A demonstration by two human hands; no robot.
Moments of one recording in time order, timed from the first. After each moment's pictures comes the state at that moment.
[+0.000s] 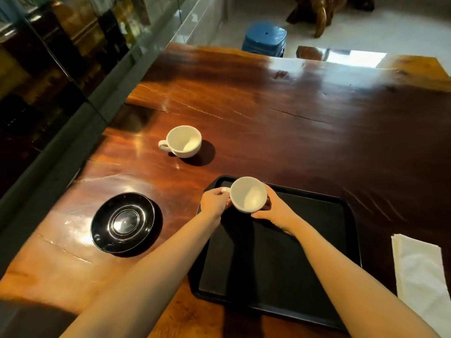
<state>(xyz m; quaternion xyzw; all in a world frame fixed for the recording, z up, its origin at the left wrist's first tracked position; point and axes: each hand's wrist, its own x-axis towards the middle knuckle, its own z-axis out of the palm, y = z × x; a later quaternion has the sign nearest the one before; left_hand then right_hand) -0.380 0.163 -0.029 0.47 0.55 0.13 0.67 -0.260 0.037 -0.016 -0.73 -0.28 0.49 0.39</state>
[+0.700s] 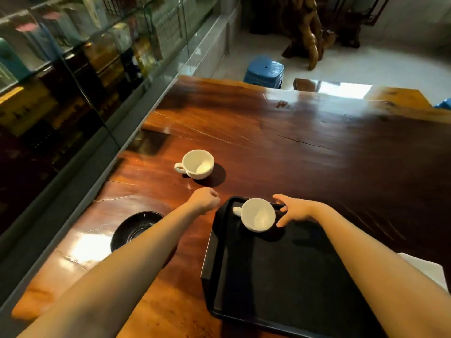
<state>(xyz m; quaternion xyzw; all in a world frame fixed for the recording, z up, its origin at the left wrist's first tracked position) -0.412 0.246 0.034 0.76 0.45 -0.11 0.45 -0.213 0.073 0.038 -0.77 -0.32 0.54 0.09</state>
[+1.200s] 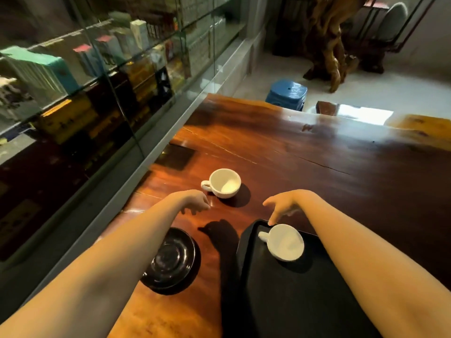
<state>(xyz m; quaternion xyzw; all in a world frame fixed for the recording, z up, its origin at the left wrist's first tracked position) -0.461 0.348 0.067 0.79 0.40 -0.31 0.33 -0.239 0.207 0.065 -0.75 -0.39 0.53 -0.09</state>
